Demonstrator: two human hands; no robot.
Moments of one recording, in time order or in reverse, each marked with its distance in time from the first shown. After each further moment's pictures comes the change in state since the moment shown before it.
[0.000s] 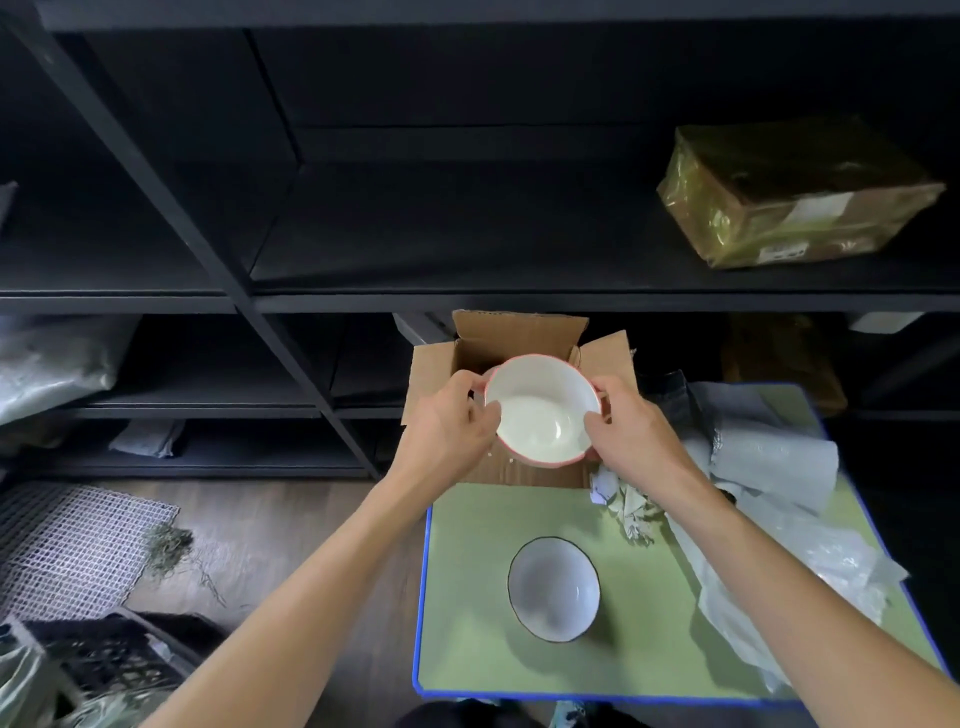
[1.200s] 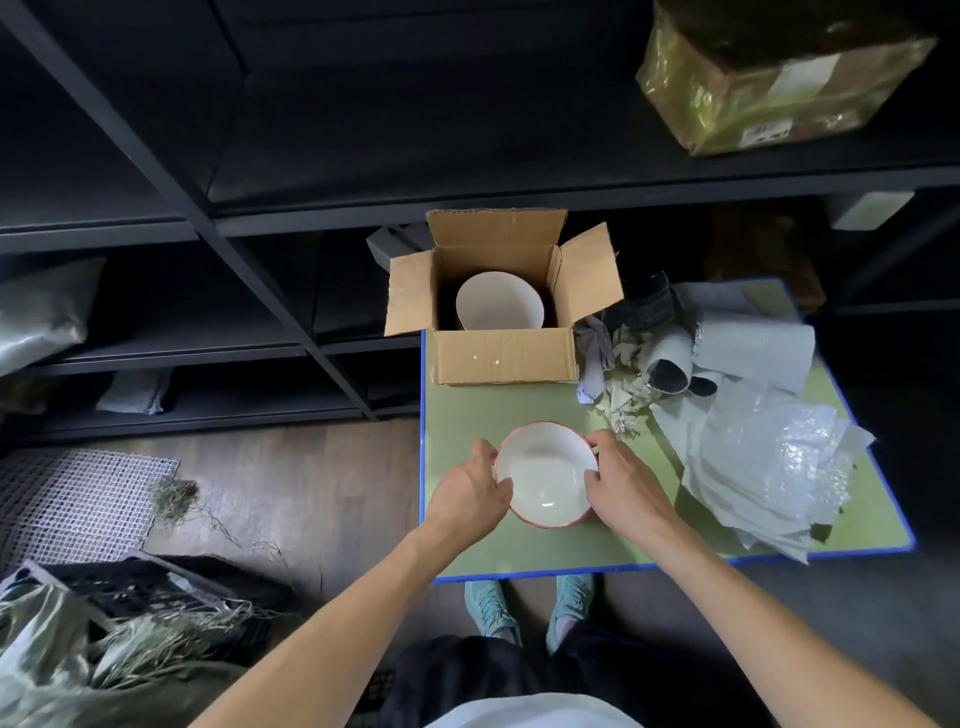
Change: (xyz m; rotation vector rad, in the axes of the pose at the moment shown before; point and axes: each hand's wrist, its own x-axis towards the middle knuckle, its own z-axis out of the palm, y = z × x) left_hand -0.110 -0.081 0.107 0.166 -0.392 -0.136; right_hand -0.106 0.101 0.097 -0.133 -0.155 0.183
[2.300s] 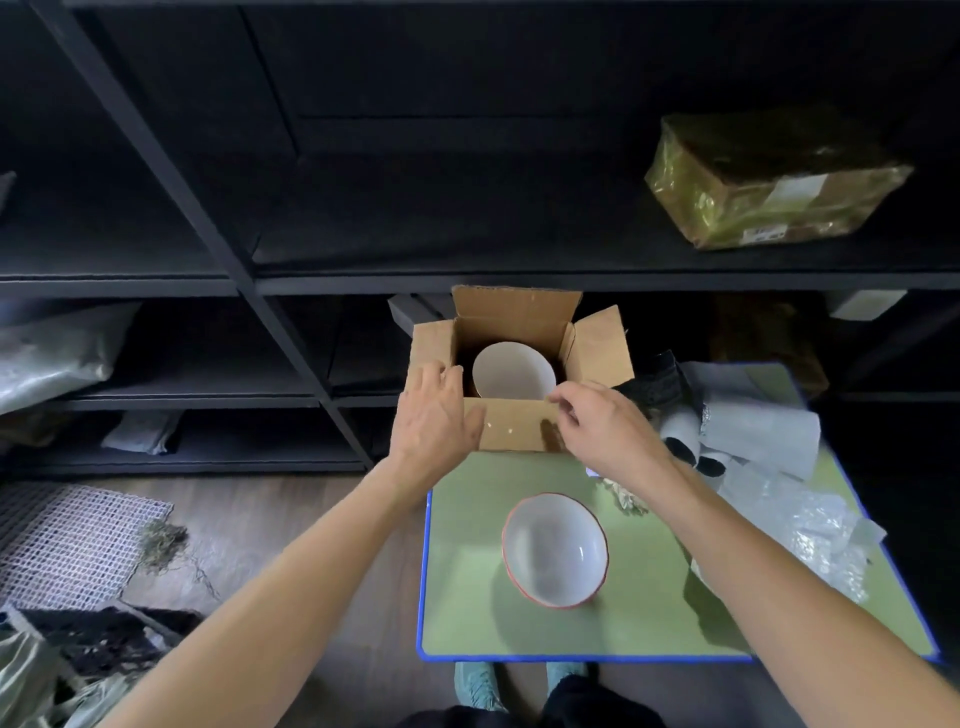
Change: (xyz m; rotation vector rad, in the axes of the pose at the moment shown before) left_hand 0.059 0.029 -0.123 0.346 0.556 0.221; right_hand 0.057 -0.097 -0.089 -0.160 0.202 -0.390
